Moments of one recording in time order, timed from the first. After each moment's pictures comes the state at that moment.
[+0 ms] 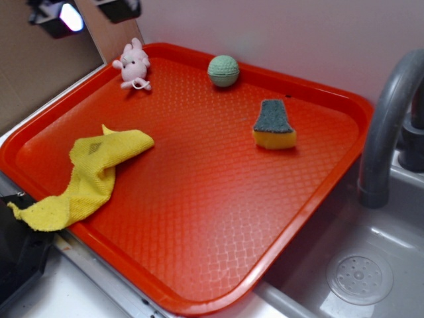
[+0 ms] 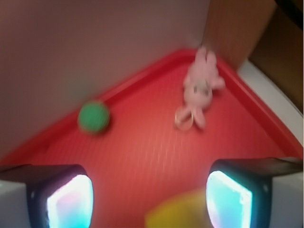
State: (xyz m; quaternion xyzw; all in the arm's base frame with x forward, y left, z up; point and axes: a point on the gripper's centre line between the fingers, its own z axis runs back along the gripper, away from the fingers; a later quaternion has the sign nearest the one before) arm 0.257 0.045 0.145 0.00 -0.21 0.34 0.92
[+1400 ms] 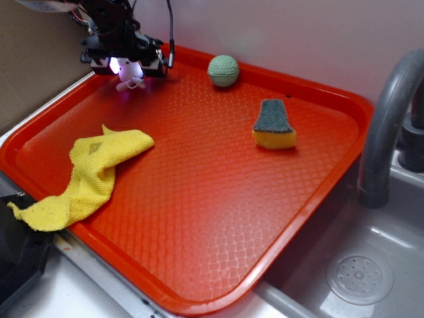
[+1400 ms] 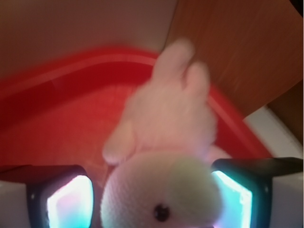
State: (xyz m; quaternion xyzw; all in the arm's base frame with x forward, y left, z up) arm 0.299 0.133 0.026 0.13 -0.20 0.31 0.92
